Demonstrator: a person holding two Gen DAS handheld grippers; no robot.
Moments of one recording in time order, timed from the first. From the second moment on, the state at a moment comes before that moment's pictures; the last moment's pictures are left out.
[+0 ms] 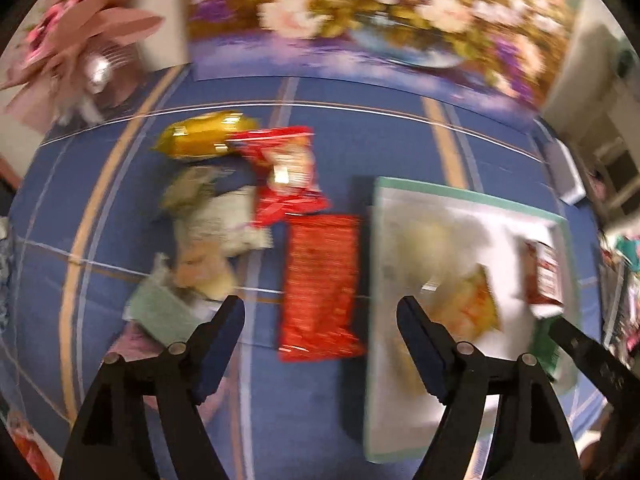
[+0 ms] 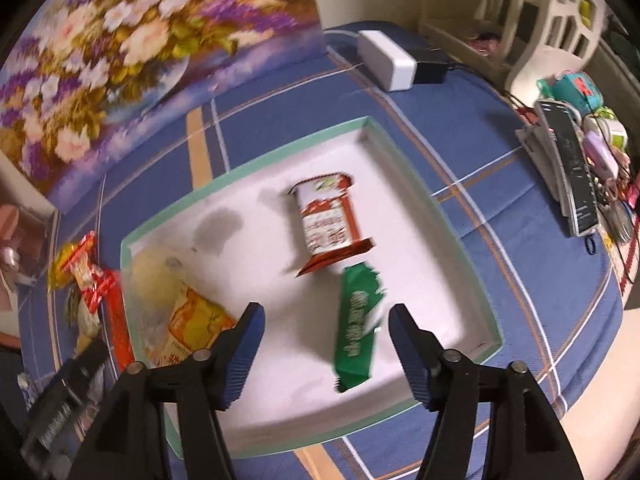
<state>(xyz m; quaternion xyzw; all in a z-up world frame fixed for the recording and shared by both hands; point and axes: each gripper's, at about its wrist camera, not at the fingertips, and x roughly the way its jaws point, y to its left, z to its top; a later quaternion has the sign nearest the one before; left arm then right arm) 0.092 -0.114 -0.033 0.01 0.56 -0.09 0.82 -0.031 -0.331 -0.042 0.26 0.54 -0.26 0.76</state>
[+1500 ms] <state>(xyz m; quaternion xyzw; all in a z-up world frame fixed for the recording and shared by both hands) 0.067 0.062 -0.083 -0.13 0.60 0.05 0.79 0.036 -0.139 -0.057 0.15 0.58 -0.09 0.79</state>
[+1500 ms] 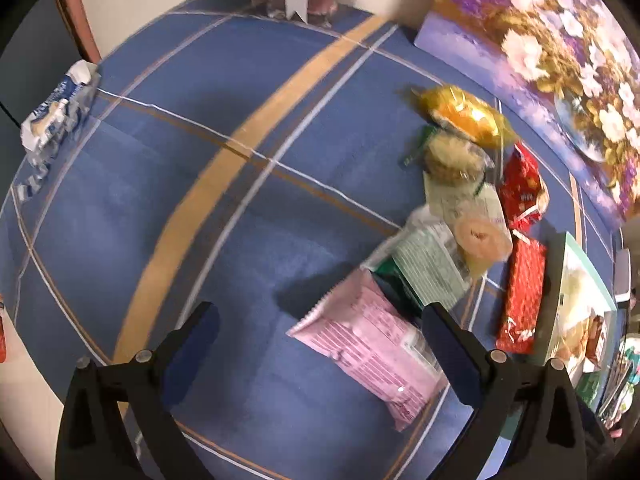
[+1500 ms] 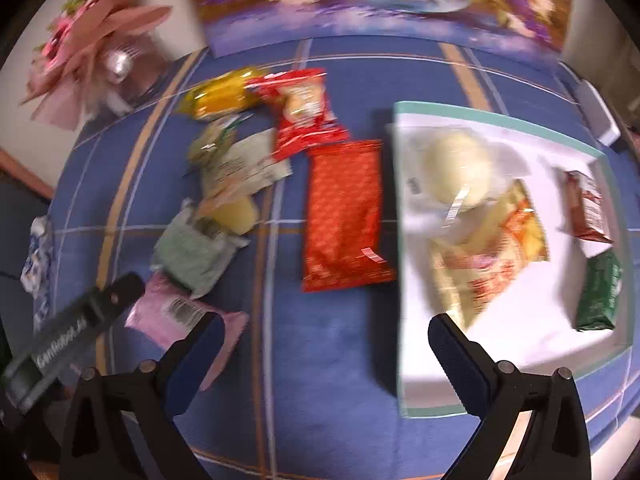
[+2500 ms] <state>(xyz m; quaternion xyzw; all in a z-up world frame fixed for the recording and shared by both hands) 0.055 -0.001 -0.116 -0.12 0.64 0.03 0.76 0.029 -0.177 -0.054 0.14 0.58 -0.13 0.79</state>
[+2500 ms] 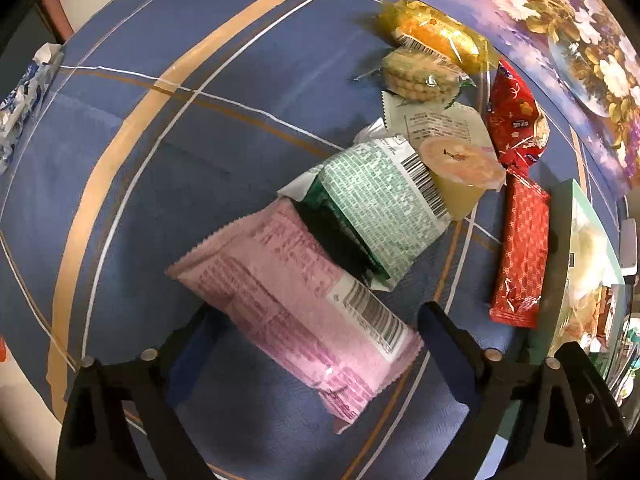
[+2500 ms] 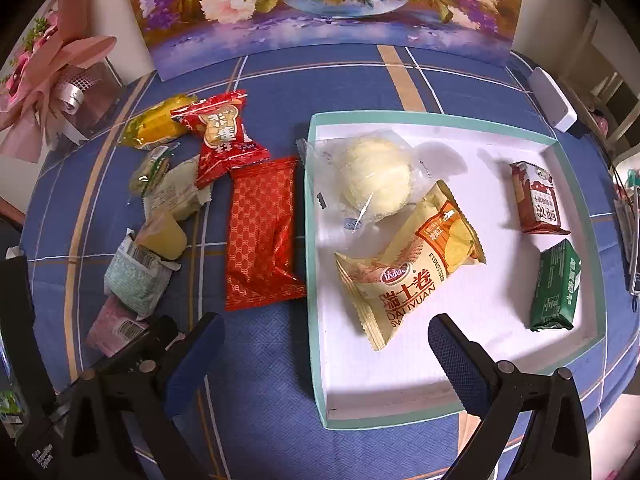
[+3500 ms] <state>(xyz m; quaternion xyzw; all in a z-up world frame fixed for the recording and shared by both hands) 0.060 0.055 -0.099 -0.18 0.62 0.01 0.76 0.038 -0.166 -0.066 0.14 0.58 -0.11 0.80</state>
